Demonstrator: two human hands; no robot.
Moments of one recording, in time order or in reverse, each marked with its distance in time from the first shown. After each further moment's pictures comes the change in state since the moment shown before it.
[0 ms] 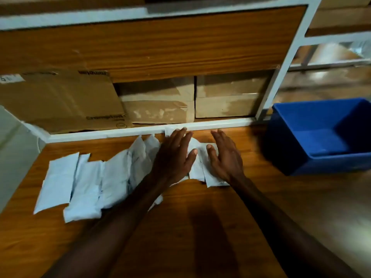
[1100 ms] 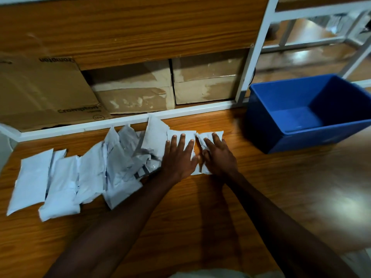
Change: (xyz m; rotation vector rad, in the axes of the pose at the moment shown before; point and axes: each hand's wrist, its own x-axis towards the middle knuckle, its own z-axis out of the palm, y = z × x) left_hand -0.012 0.036 0.095 0.169 -0.447 -0.076; right_hand -0.034 0.054 0.001 -0.237 -0.260 0.145
